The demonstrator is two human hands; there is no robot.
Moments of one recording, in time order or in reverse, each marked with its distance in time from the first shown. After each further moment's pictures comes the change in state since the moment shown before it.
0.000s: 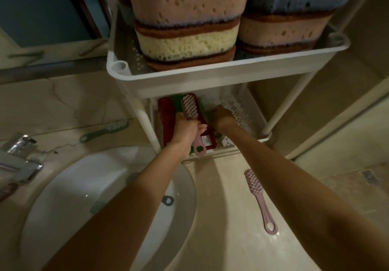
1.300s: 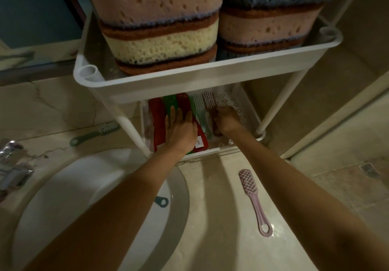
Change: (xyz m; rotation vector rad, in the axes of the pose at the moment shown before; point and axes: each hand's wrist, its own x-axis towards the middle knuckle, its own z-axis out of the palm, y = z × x) left_hand 0.021 -0.016 0.000 1.452 -0.071 0.439; right_hand 0.000 0.028 -0.006 0.634 0.055 0.143
